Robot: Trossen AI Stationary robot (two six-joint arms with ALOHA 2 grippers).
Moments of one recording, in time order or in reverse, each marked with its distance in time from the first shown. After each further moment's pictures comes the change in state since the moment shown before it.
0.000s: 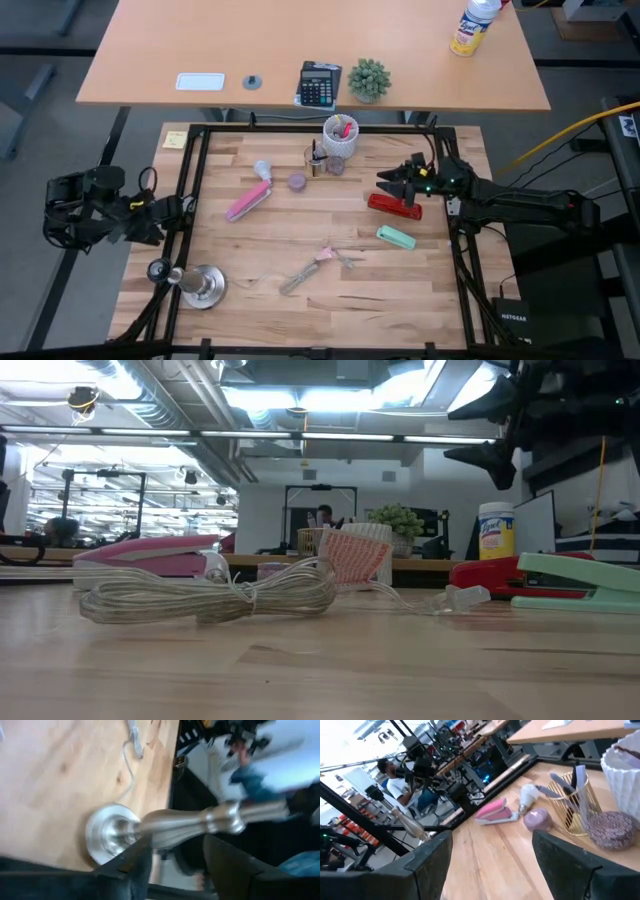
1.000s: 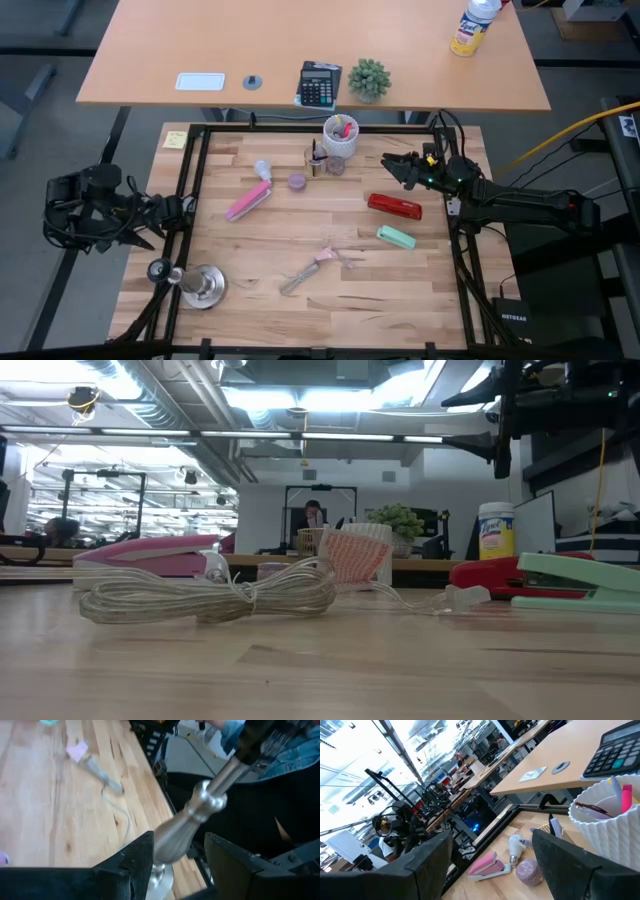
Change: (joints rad) left arm 0.001 0.000 0.000 0.104 0.081 0.563; right arm 0.000 0.002 0.000 0.159 0.254 0.106
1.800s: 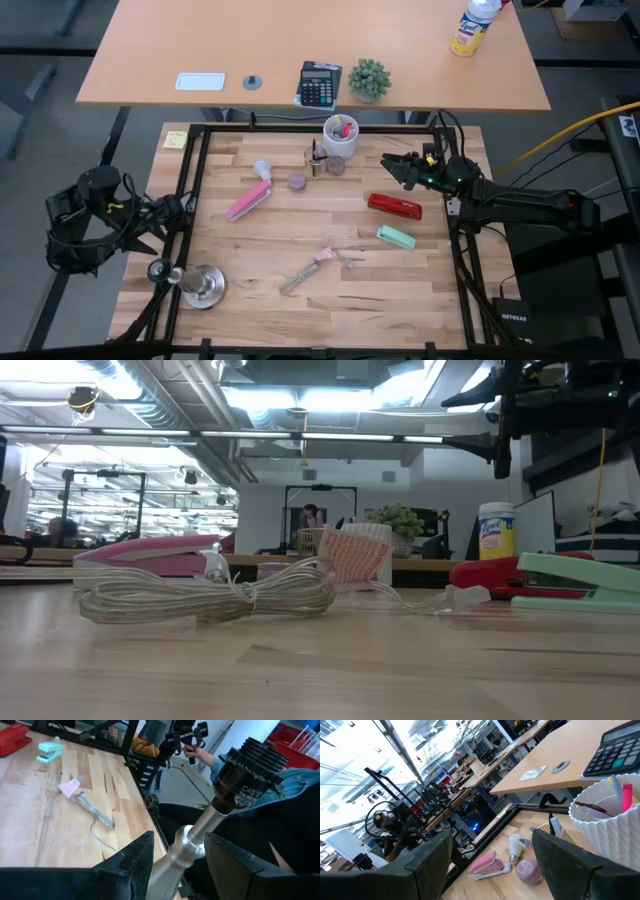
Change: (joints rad) left arm 0.316 0.000 0.000 0.027 0.291 0.082; right arm 0.000 0.006 0.000 -0.001 0.000 -0.005
